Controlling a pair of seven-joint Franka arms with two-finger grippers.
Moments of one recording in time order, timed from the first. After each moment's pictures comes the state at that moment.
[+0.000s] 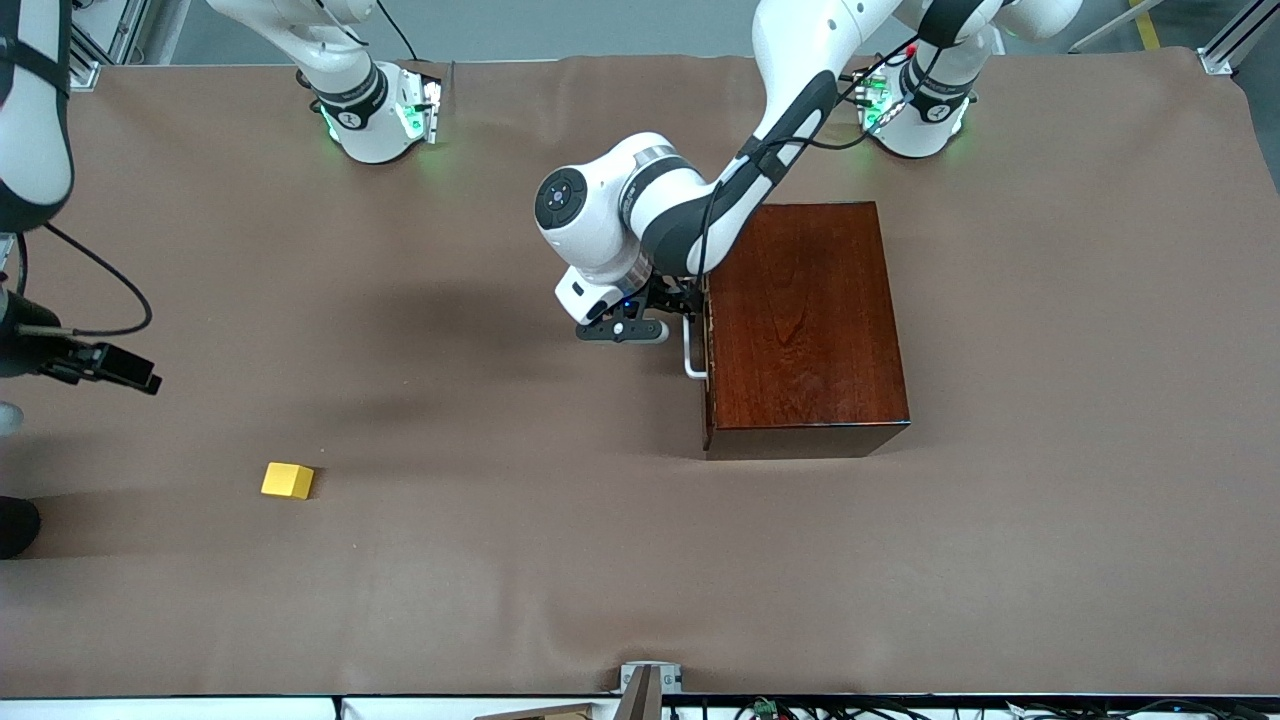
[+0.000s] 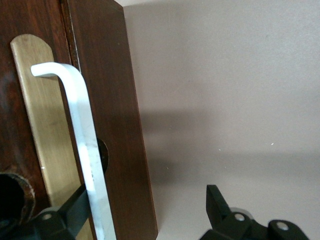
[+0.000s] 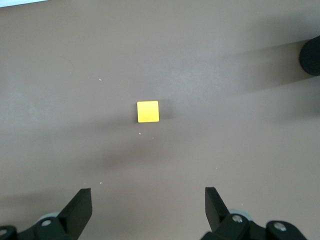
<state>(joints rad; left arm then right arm) -0.81 0.76 -0.13 -1.27 0.28 1.76 -0.89 -0.08 0.26 -0.01 -1.50 0.00 1.78 0.05</state>
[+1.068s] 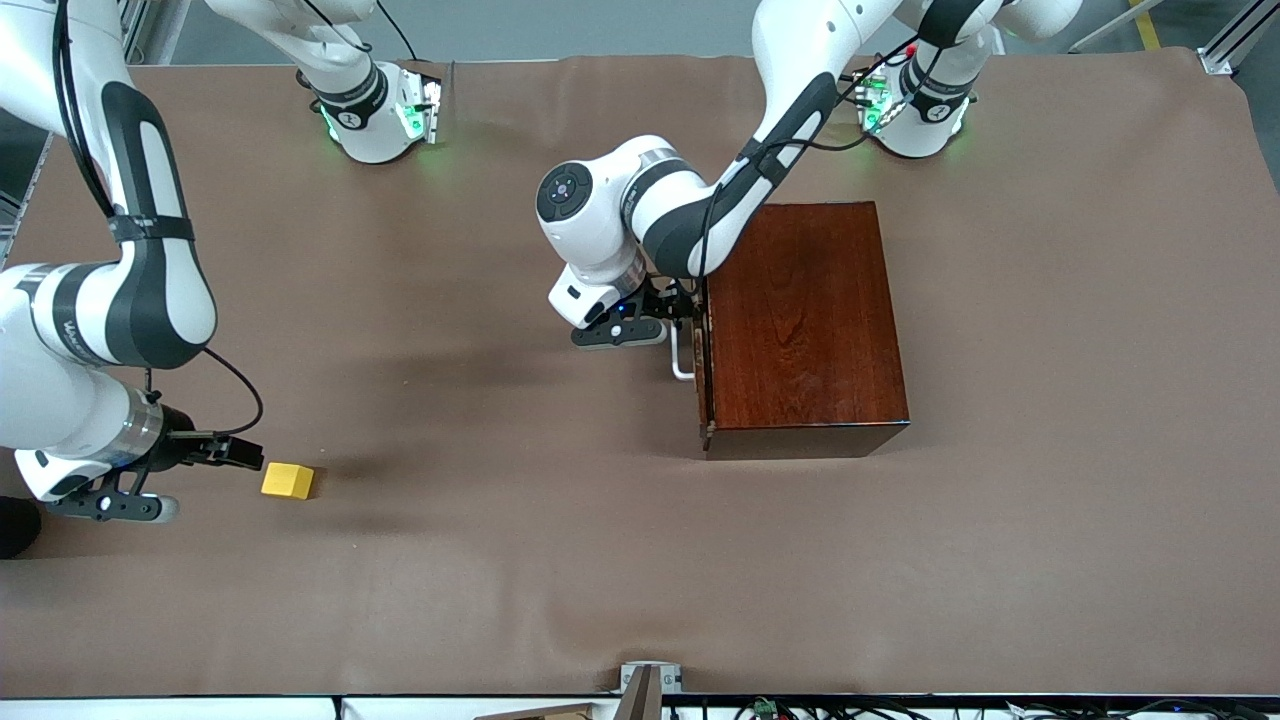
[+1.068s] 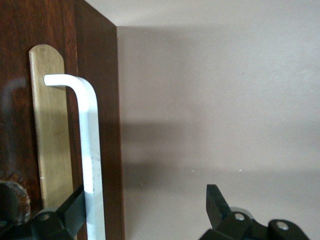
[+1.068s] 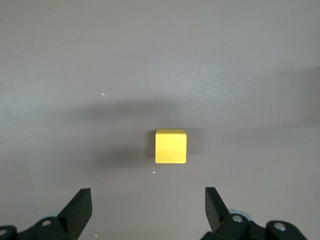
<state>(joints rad) -0.81 0.76 -0.13 -1.28 0.28 1.88 -1.01 -0.04 0.50 0.00 -1.50 0.00 2.03 0.05</state>
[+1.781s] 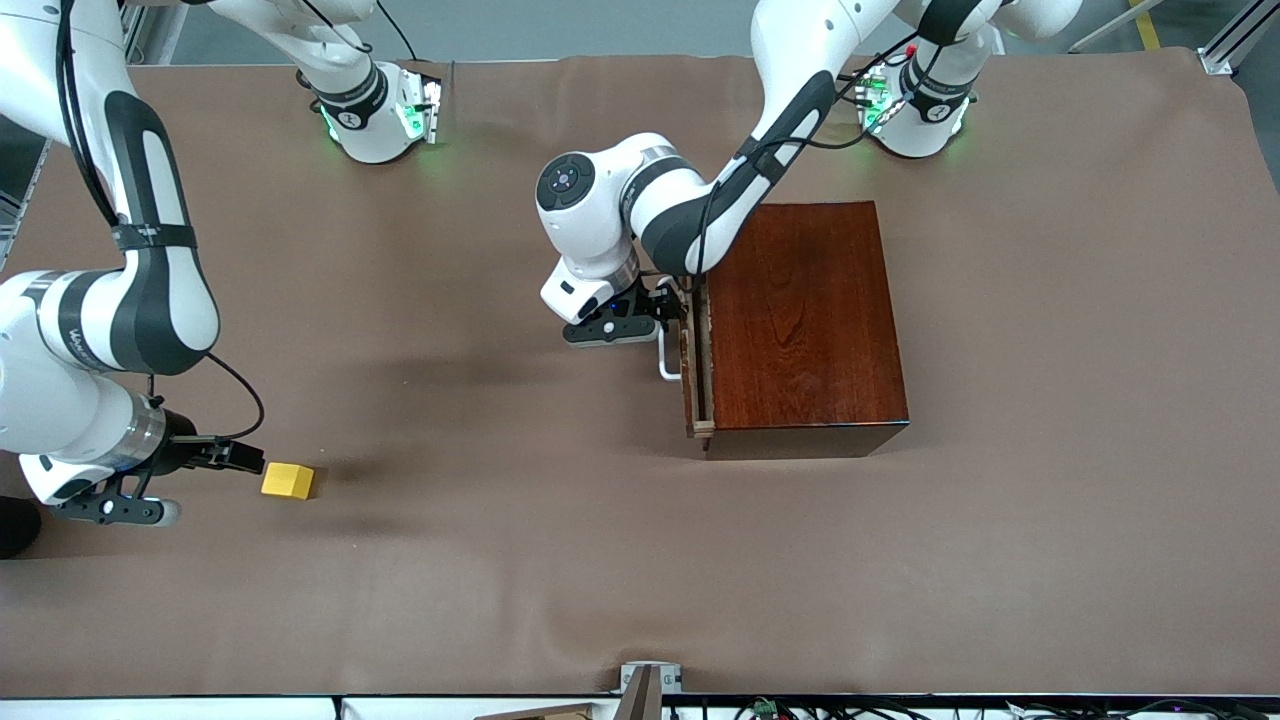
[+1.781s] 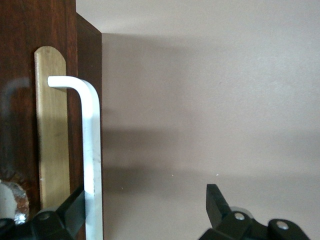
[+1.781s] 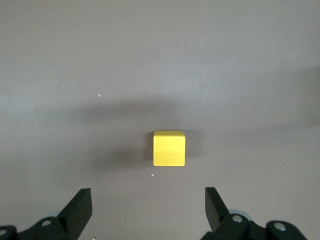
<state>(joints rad) -0.82 0.76 -0.14 -1.30 0.28 1.96 -1.06 -0.04 0.51 0.00 -1.50 0.00 2.03 0.05</state>
